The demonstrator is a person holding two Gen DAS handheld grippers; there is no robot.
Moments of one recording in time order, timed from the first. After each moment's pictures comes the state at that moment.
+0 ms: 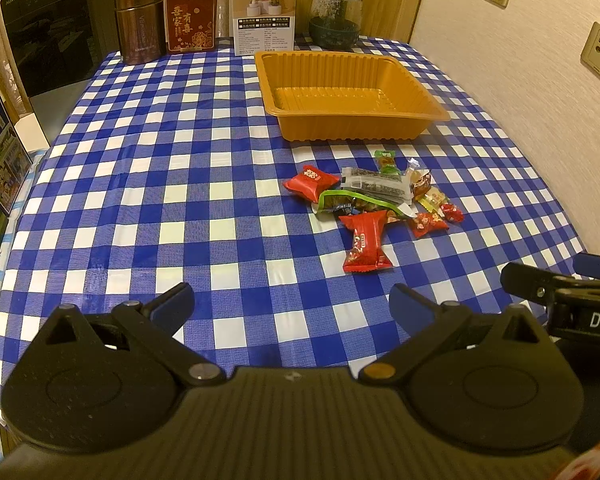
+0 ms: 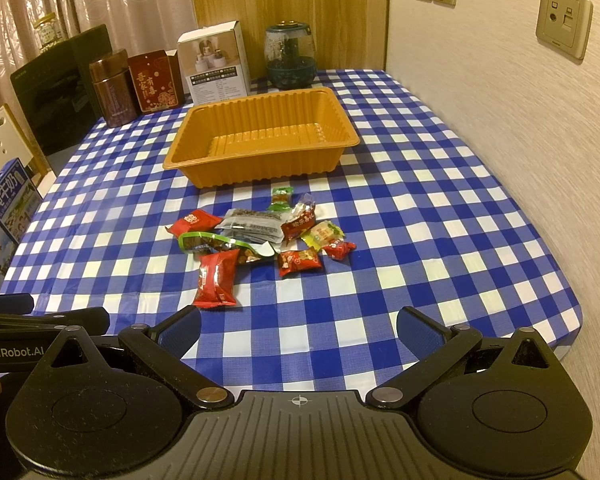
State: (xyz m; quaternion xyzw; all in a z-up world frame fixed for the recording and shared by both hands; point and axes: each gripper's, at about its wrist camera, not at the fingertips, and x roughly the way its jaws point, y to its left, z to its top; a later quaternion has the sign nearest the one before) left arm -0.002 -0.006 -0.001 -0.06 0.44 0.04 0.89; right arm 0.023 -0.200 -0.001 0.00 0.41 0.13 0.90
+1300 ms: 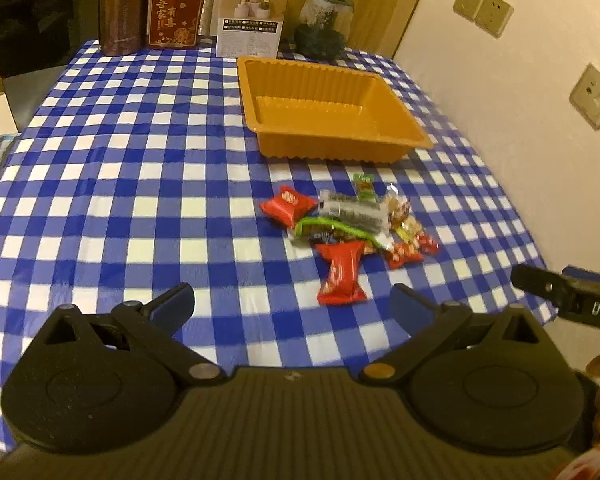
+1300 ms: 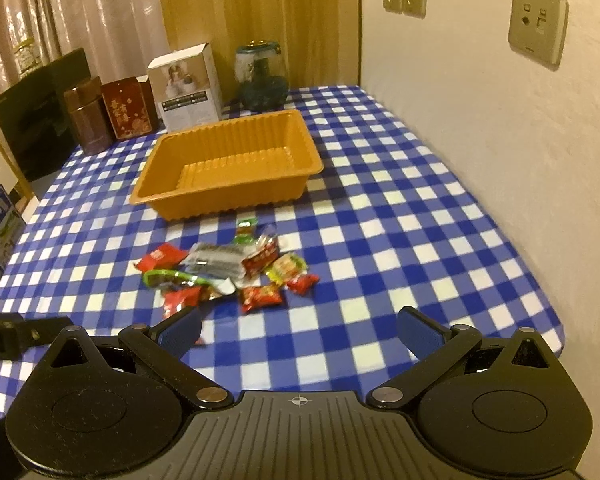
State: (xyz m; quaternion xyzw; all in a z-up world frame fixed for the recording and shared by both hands) left arm 0.019 0.013 0.004 -0.12 0.44 -0.01 0.89; right arm 0.050 -0.230 0.007 0.02 0.39 0.10 0.91
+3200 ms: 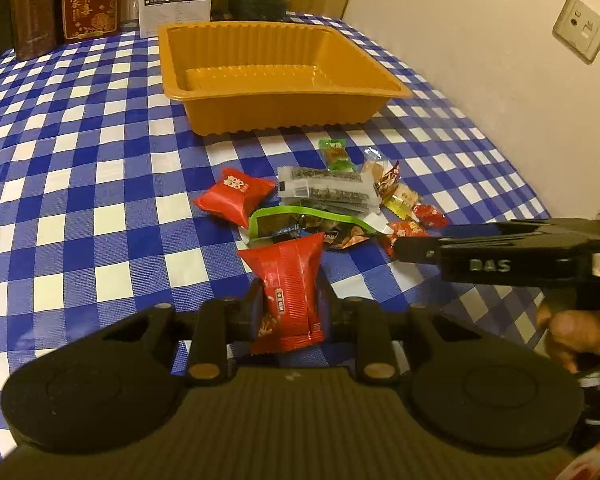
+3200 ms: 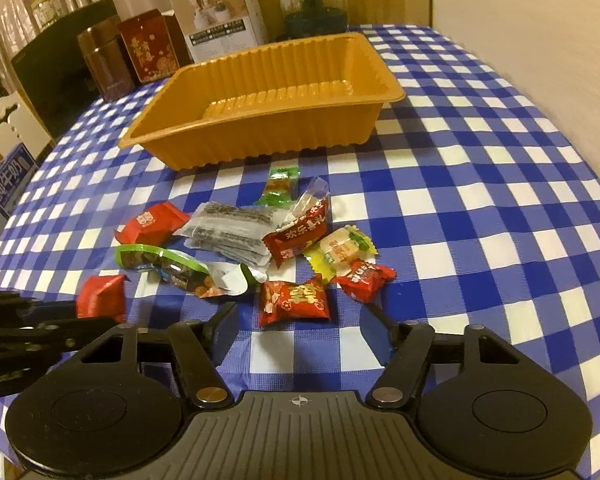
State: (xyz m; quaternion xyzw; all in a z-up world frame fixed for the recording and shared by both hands) left arm 0.081 -0.010 -0.069 -0.08 0.45 -0.09 0.89; right arm 0.146 -0.196 -0.097 0.01 0.45 0.19 0.87
